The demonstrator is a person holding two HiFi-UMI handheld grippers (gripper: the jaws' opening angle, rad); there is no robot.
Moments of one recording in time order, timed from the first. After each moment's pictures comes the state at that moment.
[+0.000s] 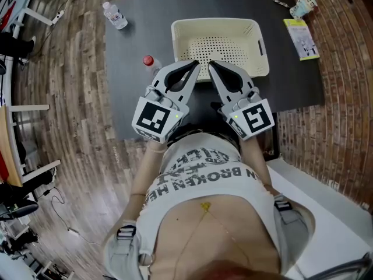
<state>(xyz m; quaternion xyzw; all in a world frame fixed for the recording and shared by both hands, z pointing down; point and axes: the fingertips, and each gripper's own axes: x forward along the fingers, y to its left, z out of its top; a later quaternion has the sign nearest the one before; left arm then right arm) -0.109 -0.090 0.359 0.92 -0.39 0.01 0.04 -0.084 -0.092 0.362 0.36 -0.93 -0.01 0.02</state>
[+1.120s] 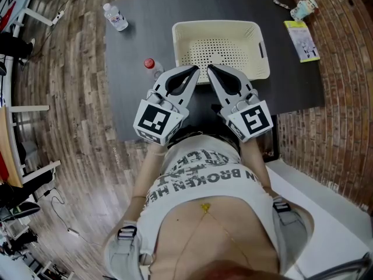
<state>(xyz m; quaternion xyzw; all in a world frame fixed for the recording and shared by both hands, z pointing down) -0.114 -0.093 0.377 0.92 -0.39 0.02 0.06 -0.090 -0.096 0.372 0.36 -0.93 0.00 0.04</state>
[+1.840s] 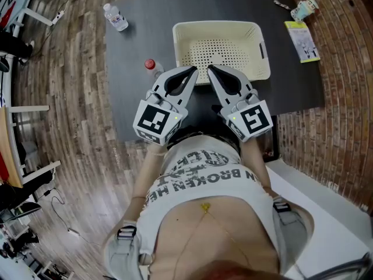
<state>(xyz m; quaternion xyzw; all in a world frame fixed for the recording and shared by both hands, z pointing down) -0.118 -0.094 0.383 0.92 -0.39 0.03 0.07 -0.090 -0.098 0.376 0.36 -0.93 0.00 0.04</state>
